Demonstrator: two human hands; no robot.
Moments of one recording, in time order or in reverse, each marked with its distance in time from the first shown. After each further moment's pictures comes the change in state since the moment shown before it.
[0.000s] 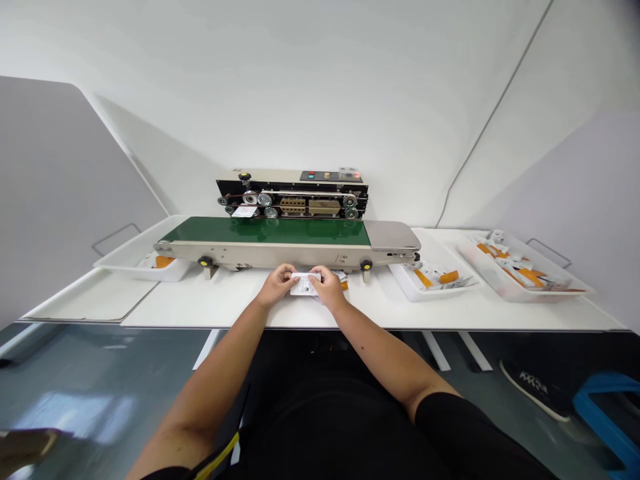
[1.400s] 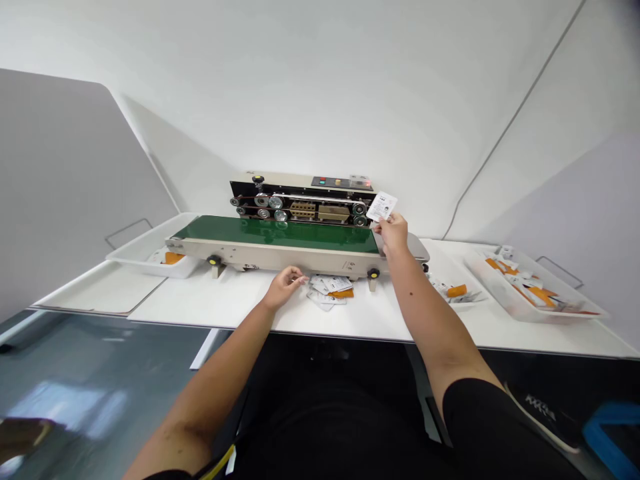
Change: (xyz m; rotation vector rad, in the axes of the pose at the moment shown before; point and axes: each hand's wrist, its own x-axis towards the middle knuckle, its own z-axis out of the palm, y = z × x) left_hand 0.004 -0.007 -0.005 0.081 0.069 0.093; right_hand 0.148 -0.089 -0.154 0.218 0.502 0.001
